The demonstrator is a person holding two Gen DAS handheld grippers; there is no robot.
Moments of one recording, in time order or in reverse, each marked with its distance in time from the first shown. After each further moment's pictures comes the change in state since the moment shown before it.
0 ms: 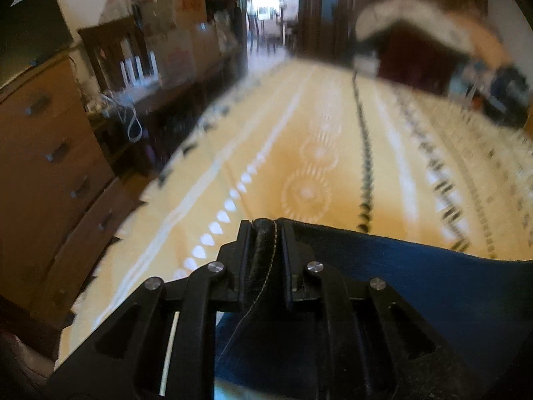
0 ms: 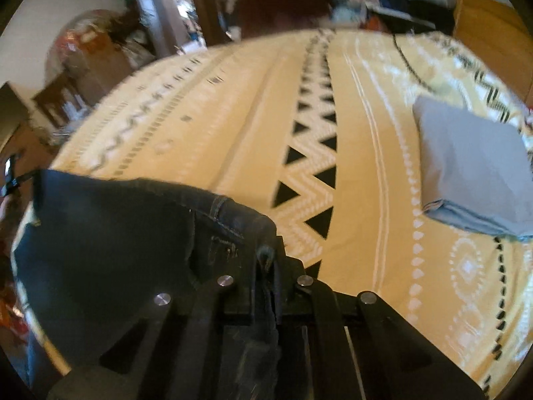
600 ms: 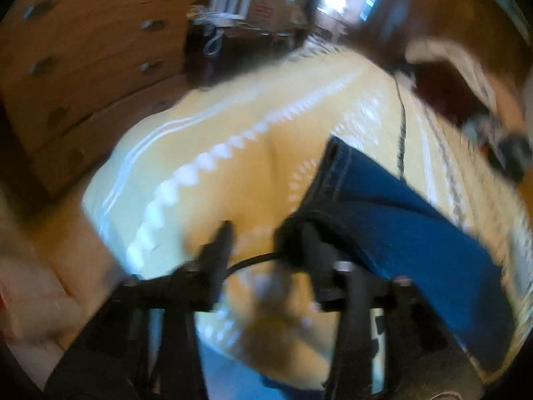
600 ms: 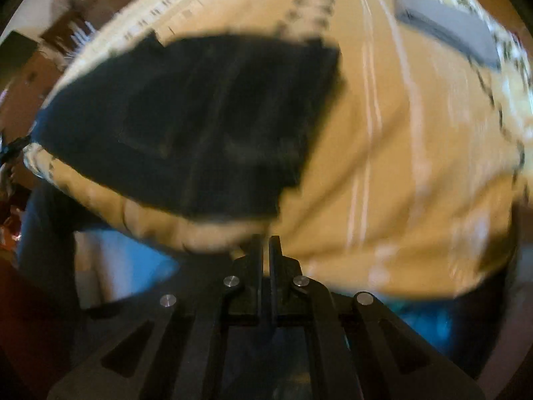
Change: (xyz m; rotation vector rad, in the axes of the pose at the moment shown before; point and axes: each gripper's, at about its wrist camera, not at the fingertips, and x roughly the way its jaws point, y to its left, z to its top) left arm -0.110 0.147 -0.226 -0.377 0.108 -0.021; right arm -0.122 0.053 -0.299 0.016 0.360 -0.027
